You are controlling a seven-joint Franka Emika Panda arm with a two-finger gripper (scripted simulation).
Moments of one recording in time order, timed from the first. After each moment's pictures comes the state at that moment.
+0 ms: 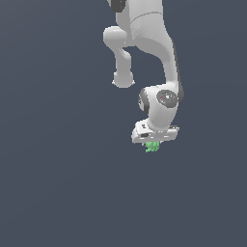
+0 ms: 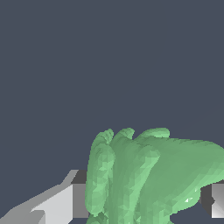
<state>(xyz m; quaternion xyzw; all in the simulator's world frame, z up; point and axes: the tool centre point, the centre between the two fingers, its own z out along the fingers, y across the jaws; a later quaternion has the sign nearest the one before) -0.008 0.139 0.061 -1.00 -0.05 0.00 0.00</state>
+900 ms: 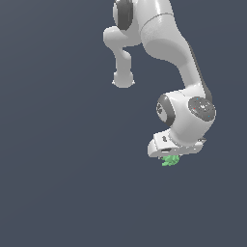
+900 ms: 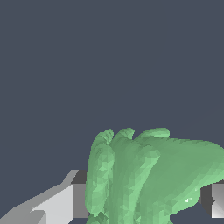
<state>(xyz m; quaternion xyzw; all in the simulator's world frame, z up) 0.076 0.196 0.100 -1.00 -0.05 0.00 0.00</state>
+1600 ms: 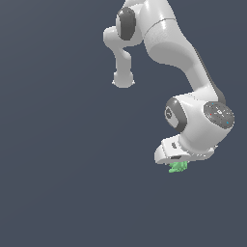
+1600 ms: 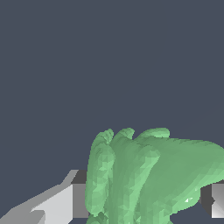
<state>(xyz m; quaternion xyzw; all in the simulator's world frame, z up) 0.107 0.216 0.112 -1.00 -0.05 0.00 0.00</state>
